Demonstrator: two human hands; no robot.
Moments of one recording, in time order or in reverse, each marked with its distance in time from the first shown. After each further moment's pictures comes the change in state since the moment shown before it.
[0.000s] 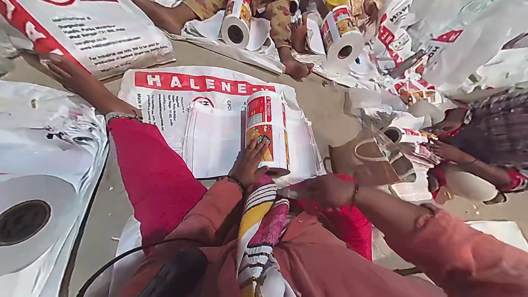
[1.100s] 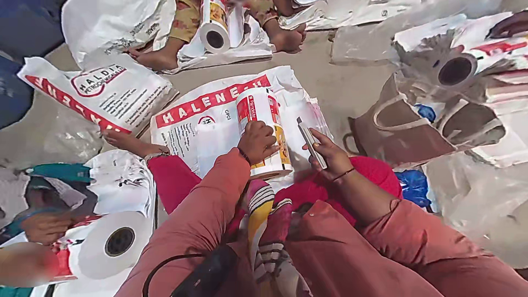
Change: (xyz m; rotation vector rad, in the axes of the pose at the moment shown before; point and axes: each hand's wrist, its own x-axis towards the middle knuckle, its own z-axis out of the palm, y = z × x) left_hand 0.132 0.029 -0.018 0.451 -0.370 0.257; right_hand 0.089 0.130 0.024 1.645 0.436 -0.456
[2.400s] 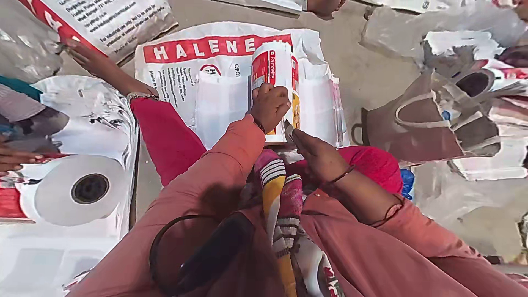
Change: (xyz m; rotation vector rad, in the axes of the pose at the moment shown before) left_hand -0.026 0.005 0.014 -0.322 0.361 -0.313; right_hand -0.041 -0.005 0.111 -1.408 -0.180 0.137
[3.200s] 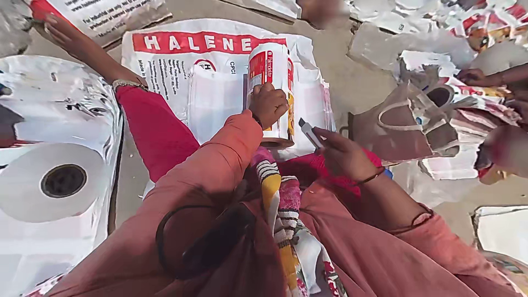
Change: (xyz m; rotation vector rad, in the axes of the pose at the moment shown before) left_hand 0.002 -0.004 0.000 0.060 -0.127 0.057; right_hand -0.042 0.027 -0.030 0.159 0.098 -0.041
